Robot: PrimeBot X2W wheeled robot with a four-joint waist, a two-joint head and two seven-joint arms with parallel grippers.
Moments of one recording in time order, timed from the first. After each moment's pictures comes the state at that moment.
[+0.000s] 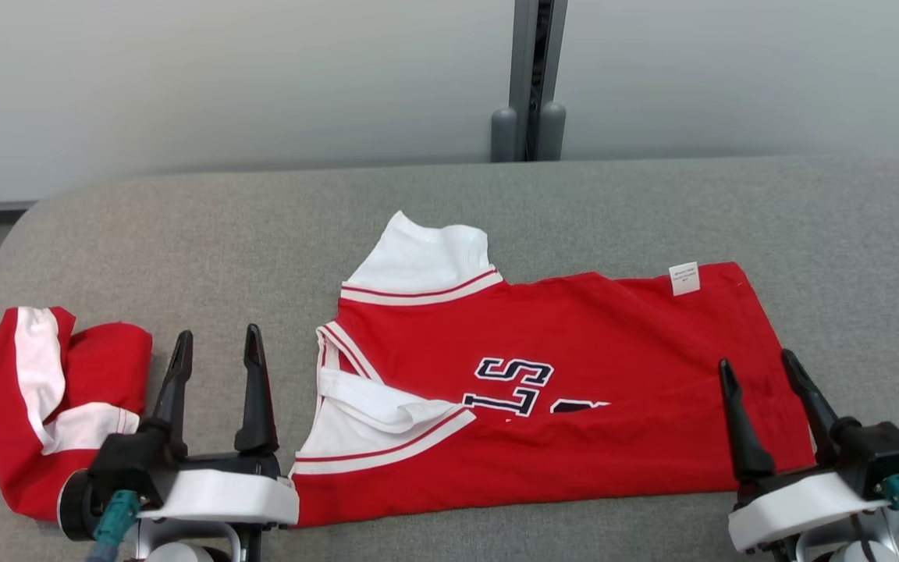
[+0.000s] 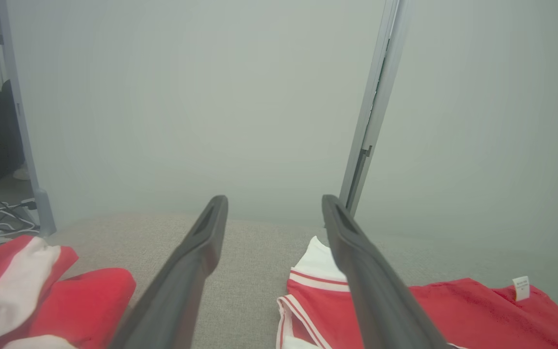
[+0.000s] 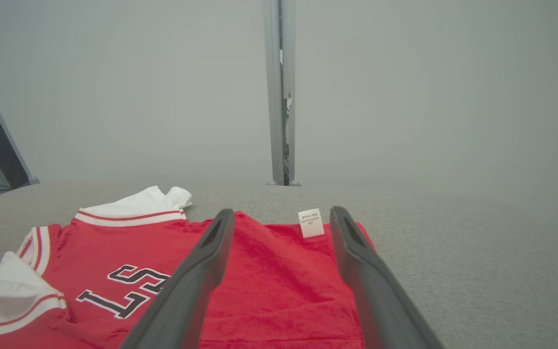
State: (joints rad) left arm -0.06 0.09 -0.16 0.06 -0.36 0.16 -0.26; right arm -0.09 -0.12 0.11 0.23 0.20 0.13 -0.26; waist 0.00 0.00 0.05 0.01
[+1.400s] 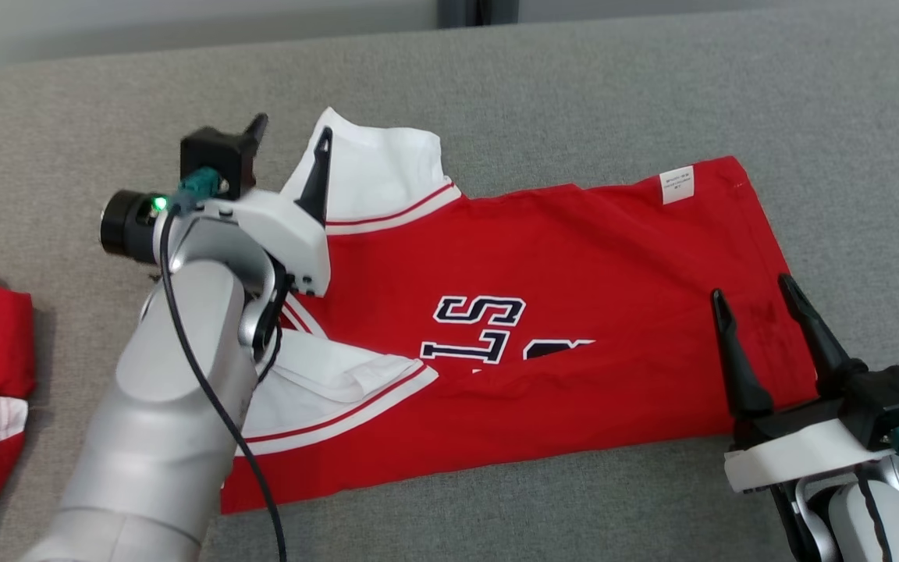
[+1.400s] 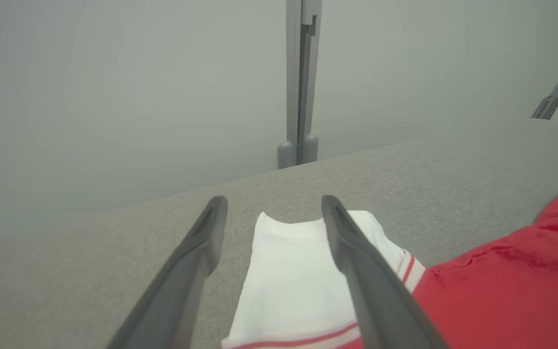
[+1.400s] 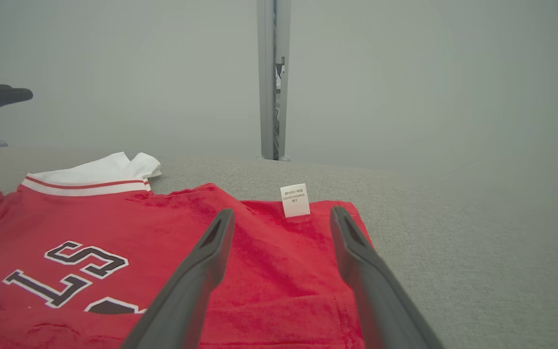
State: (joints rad) left arm -0.76 0.05 -0.26 0.74 -0.22 -0.04 -0.11; right arm -0.16 -0.14 0.13 0.14 0.15 0.13 -0.26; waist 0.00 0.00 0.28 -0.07
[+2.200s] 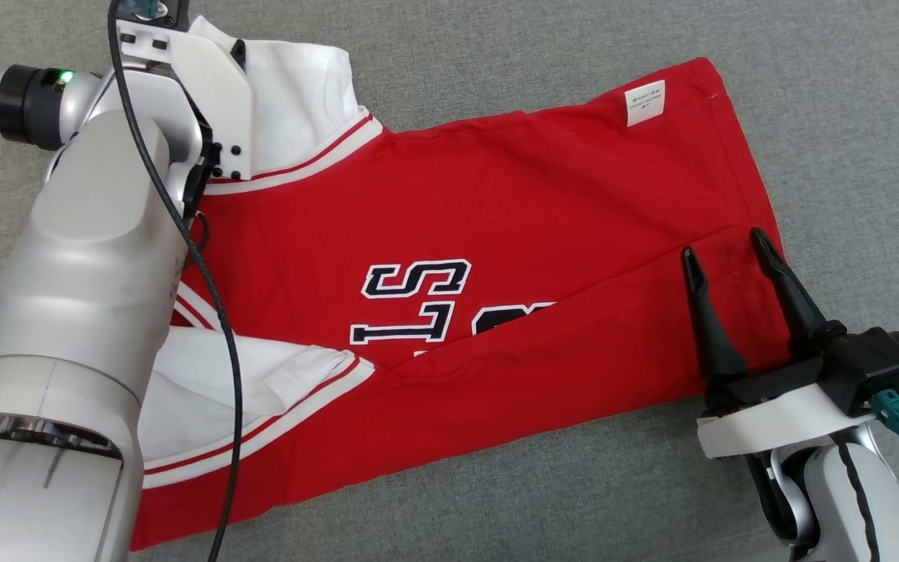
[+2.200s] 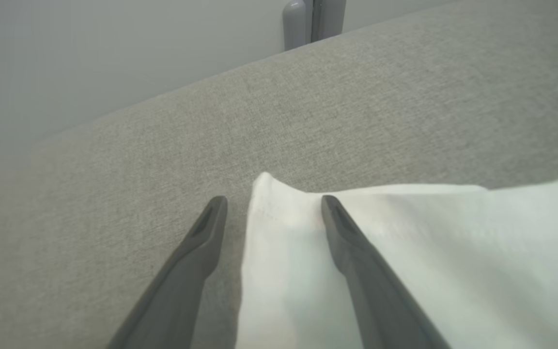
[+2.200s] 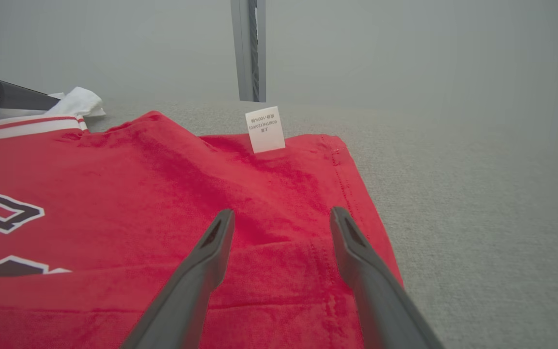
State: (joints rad) left arm -1.23 0.08 -0.33 1.24 -0.20 -0.01 0.12; right arm -0.26 -0.12 0.19 0.13 0.17 0.13 -0.26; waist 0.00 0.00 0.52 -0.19
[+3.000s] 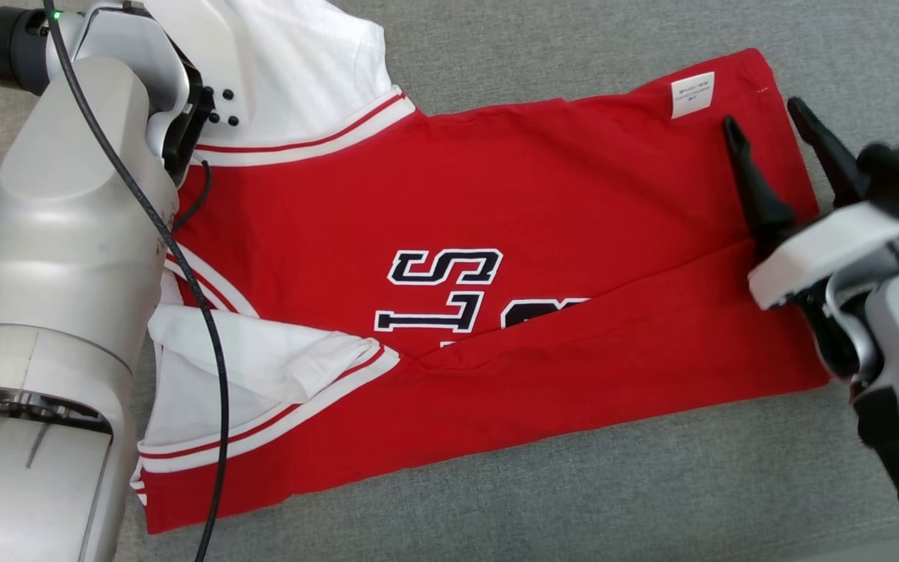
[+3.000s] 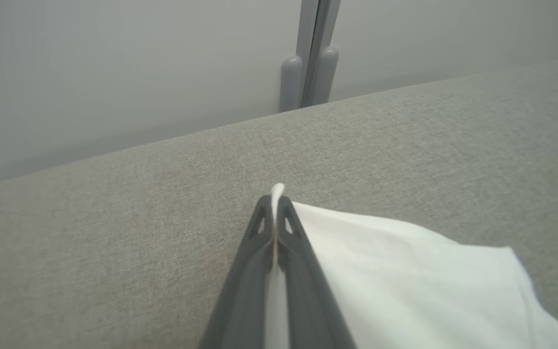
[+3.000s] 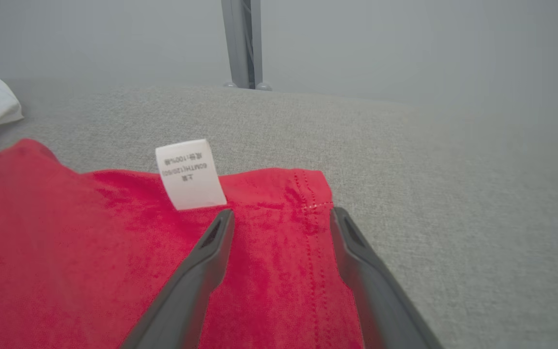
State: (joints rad) left arm -1.31 0.08 -0.31 1.23 -0.30 -0.11 0.04; right arm -0.66 -0.31 0.36 0.45 0.43 0.13 -0.17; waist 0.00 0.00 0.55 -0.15
